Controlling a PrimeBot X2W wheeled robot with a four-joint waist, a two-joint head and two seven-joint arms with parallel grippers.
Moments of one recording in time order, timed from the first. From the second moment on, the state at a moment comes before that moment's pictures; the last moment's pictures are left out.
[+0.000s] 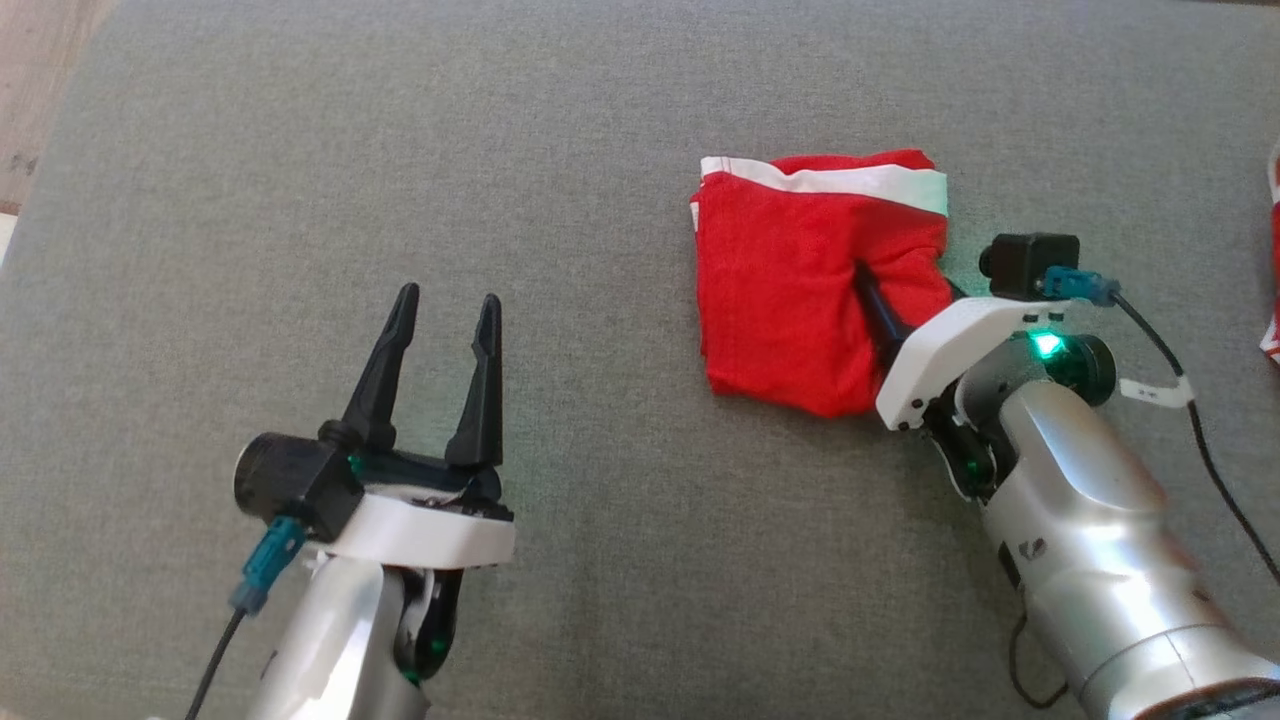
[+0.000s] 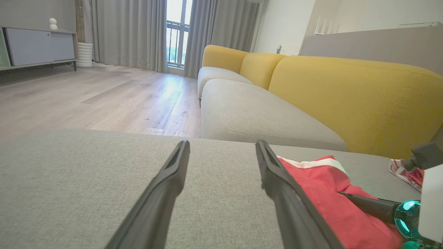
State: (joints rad) left arm -0.25 0.04 -0.25 0.21 -0.27 -0.12 -0.26; right arm -0.67 -0.07 0.31 0.94 0.44 0.13 0.02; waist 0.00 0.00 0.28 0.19
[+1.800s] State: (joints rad) left arm -0.37 0.04 -0.23 0.20 -0.27 -0.12 -0.26; right arm -0.81 -0.73 0.22 0.87 0.06 0.13 0.00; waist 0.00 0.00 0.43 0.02
